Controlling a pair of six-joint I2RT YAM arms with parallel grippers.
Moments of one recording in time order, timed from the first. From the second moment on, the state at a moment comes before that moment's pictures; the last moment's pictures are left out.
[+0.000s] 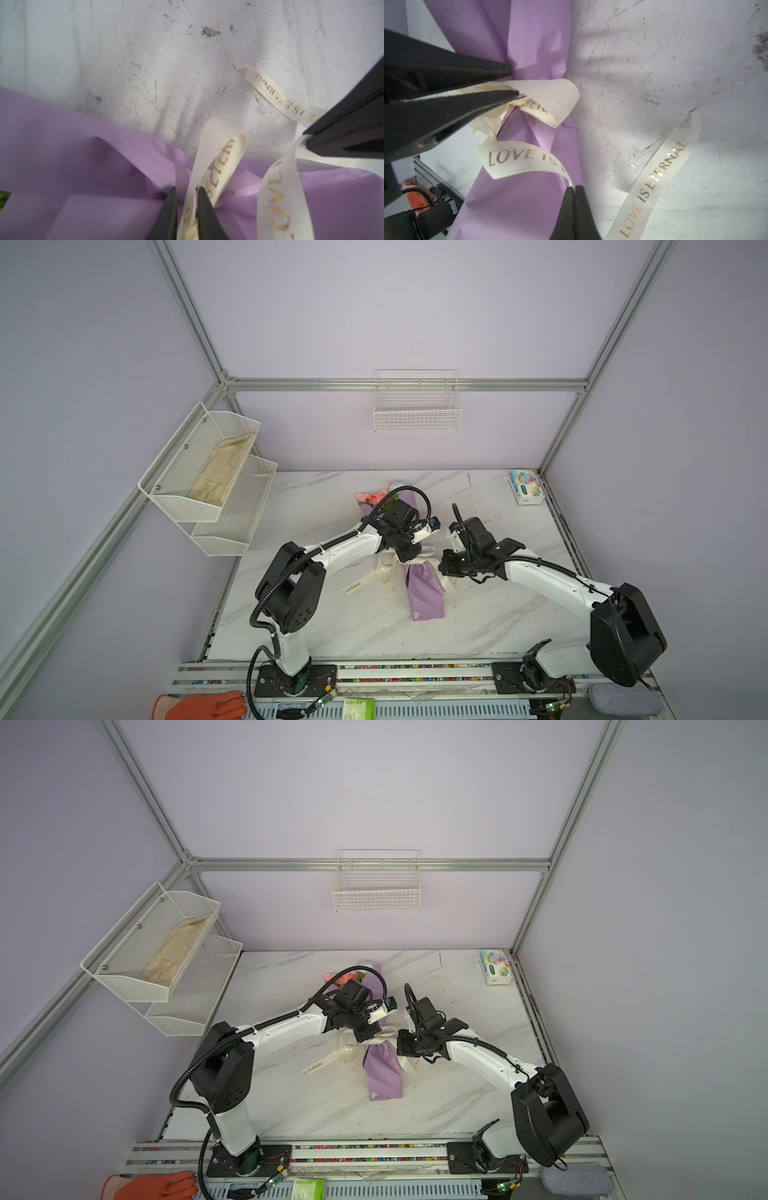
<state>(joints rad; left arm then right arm) -0.69 1.83 1.37 -0.52 0.17 0.45 0.59 1.40 0.90 -0.52 -0.26 0.59</state>
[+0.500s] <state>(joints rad) -0.71 1.70 1.36 -0.52 0.19 0.39 0.59 1.39 0.84 -0.45 -0.33 0.67</state>
